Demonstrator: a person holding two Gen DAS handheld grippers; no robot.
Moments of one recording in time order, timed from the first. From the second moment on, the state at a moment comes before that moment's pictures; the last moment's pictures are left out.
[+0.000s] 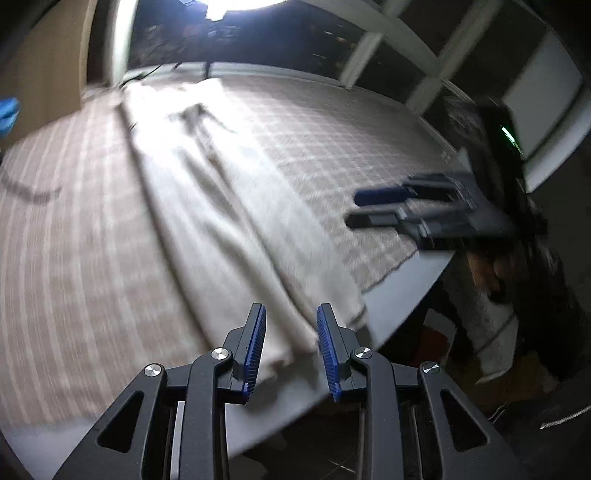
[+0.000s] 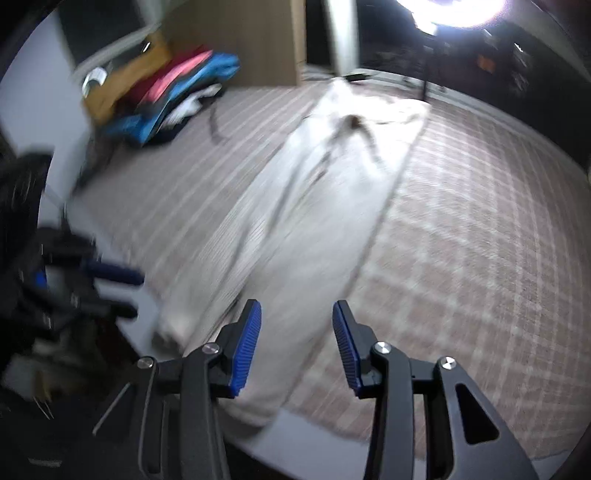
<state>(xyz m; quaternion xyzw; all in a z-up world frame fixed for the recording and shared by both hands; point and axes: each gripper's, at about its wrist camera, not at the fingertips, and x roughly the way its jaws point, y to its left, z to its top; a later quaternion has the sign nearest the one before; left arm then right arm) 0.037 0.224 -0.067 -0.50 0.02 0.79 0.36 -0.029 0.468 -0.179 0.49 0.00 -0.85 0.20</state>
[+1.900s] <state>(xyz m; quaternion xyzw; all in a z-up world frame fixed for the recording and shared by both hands) -0.239 0.302 -0.127 -0.53 0.11 0.78 0.31 -0.385 0.538 -0.233 0.41 -0.09 -0.90 0.15</state>
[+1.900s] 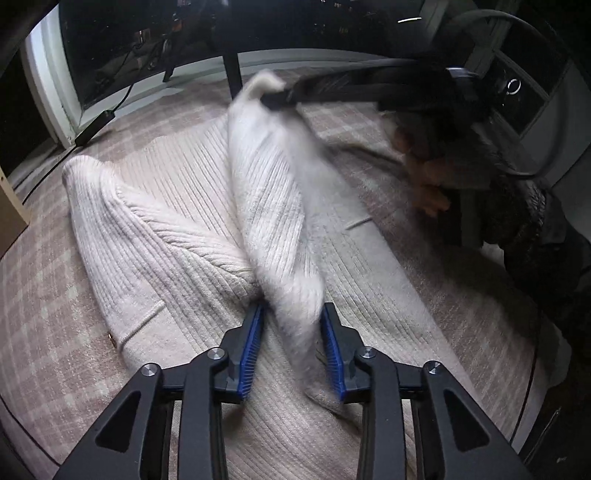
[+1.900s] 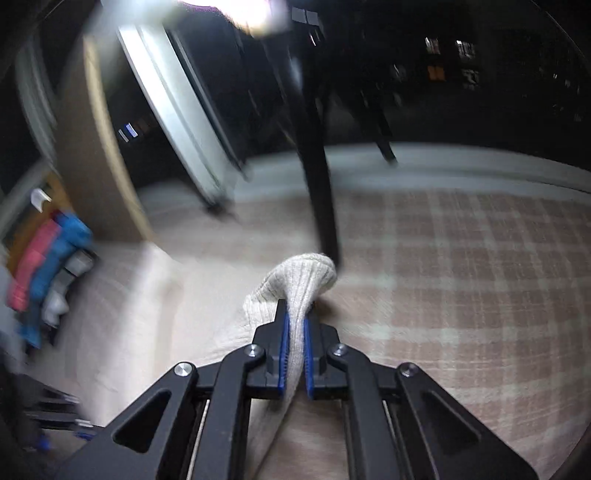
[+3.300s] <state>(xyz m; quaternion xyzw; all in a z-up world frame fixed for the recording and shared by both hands) -0.406 0.221 -0.117 -0.46 0.10 0.82 0.32 -0.381 0.536 -0.198 0.43 -0.15 -0.89 0.10</state>
